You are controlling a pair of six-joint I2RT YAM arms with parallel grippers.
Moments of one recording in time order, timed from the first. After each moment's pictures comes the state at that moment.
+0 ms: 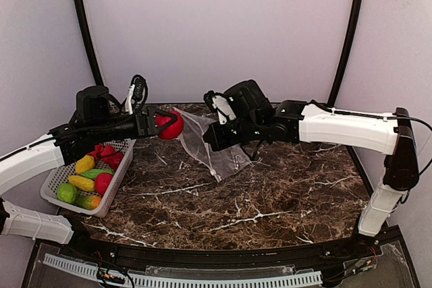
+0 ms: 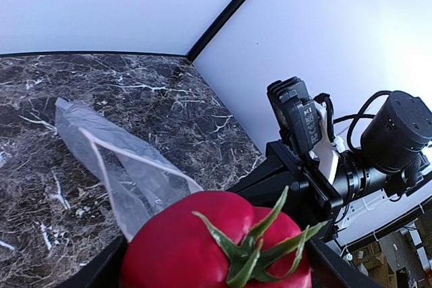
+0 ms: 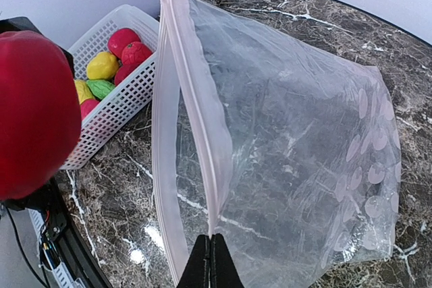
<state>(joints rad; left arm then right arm) -0.60 1.07 0.88 -0.06 0.39 -0.59 1.02 1.73 1.49 -0.38 0.01 0.39</state>
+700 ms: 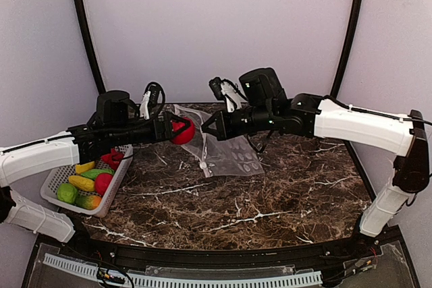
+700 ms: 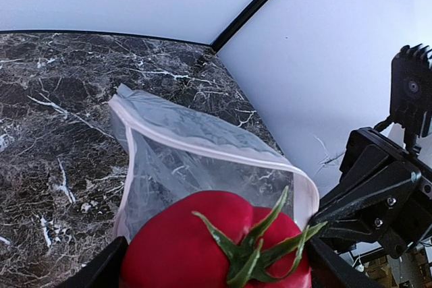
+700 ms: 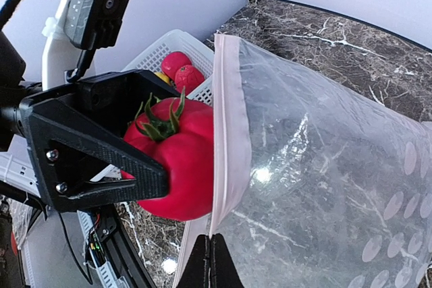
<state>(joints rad) -0.67 1.22 0.88 0.02 0.28 -0.63 0.99 1.64 1.47 -0.32 -0.15 0.43</state>
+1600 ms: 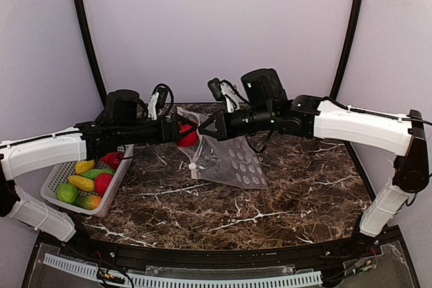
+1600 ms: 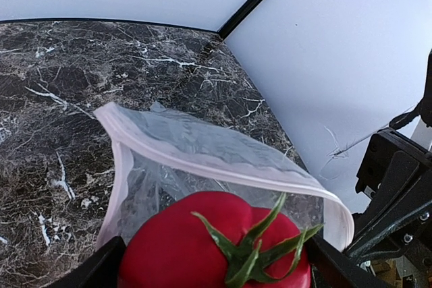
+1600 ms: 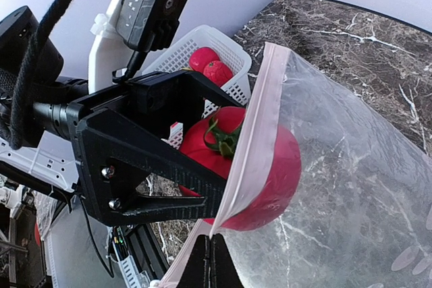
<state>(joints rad) -0.69 1.29 0.93 -0.02 0.26 -0.61 0.98 1.64 1.45 -0.26 -0.28 0.46</state>
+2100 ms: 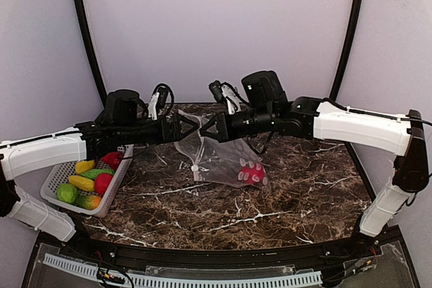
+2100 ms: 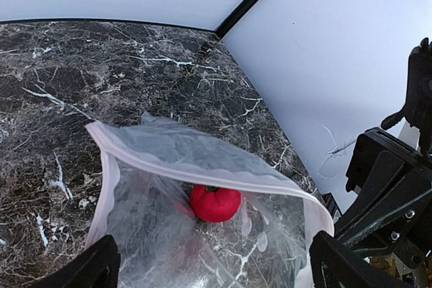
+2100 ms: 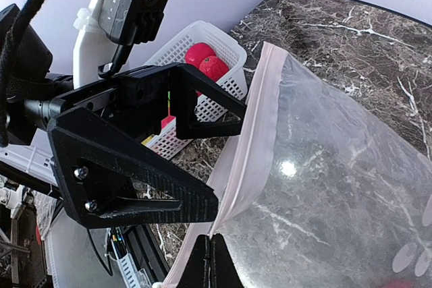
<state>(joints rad) -0.70 1.29 0.93 -0.02 0.27 -0.61 0.97 1.64 1.42 -0.26 -0.29 0.47</state>
